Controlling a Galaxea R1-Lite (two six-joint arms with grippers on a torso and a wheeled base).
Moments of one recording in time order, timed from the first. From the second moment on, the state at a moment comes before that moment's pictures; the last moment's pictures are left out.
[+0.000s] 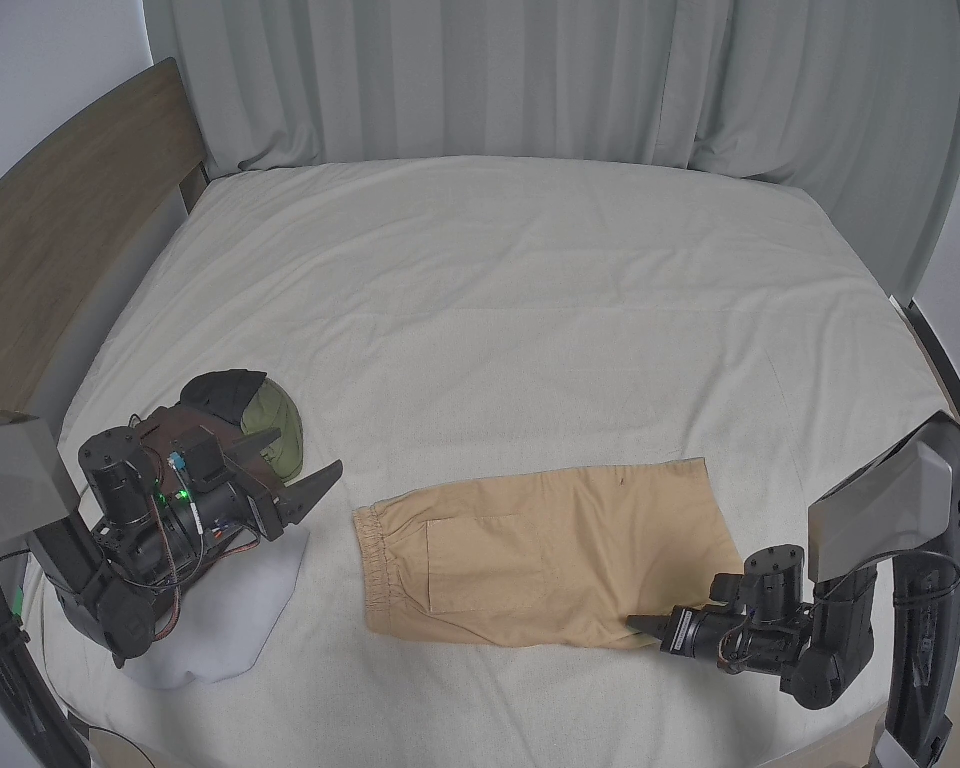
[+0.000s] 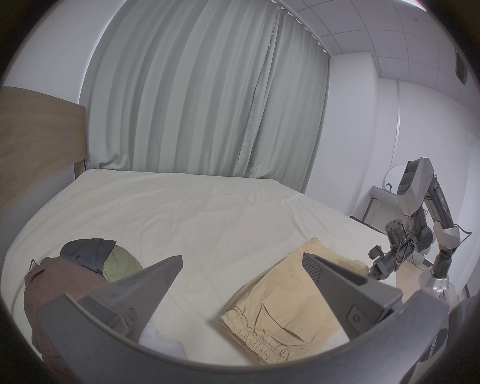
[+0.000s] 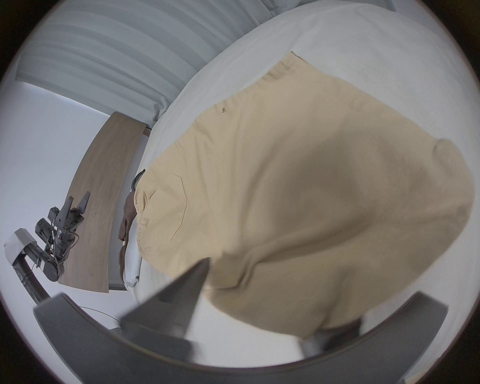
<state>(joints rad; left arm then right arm) -0.14 1.98 -0.37 -1.55 -0.46 -0.01 0.41 2.36 -0.19 -1.54 0.22 0.68</state>
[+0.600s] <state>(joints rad) -0.14 1.98 -0.36 -1.55 -0.46 -0.01 0.57 2.28 -0.02 -1.54 0.28 0.63</state>
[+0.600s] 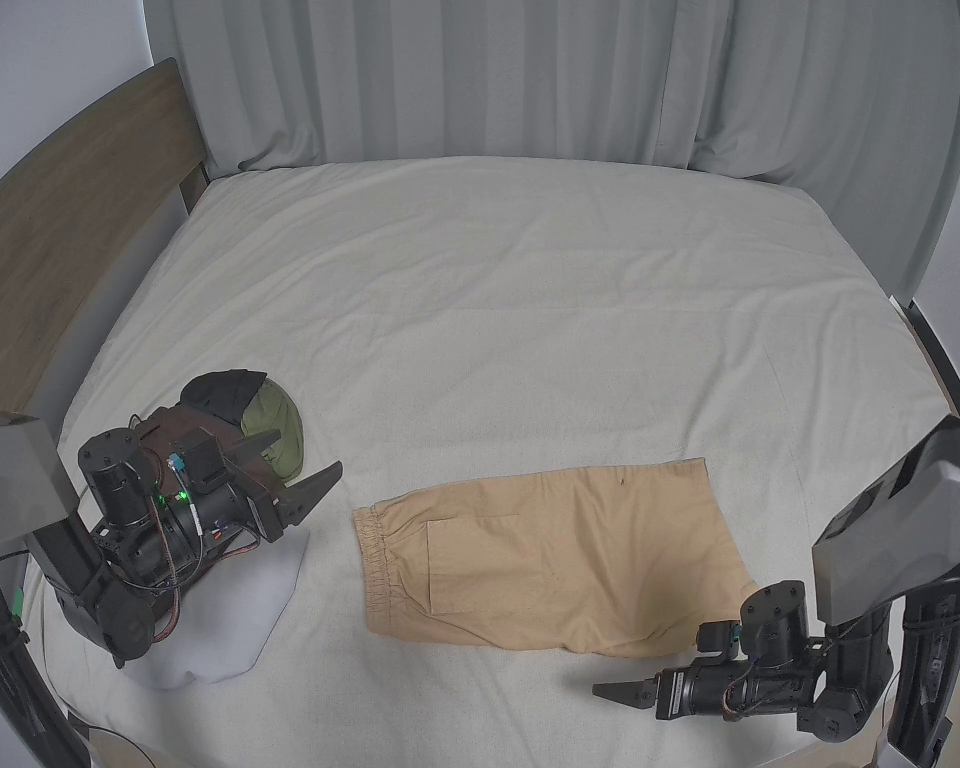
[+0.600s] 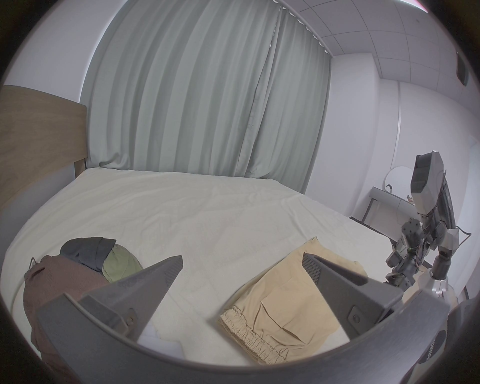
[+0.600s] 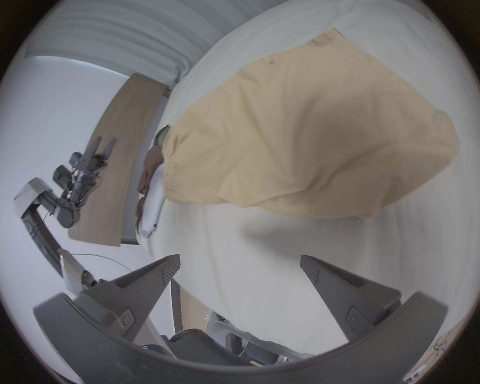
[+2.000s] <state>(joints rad) -0.21 2.03 -0.32 -1.55 -0.46 -0.15 0.37 1.85 -0.23 -1.54 0.44 0.37</state>
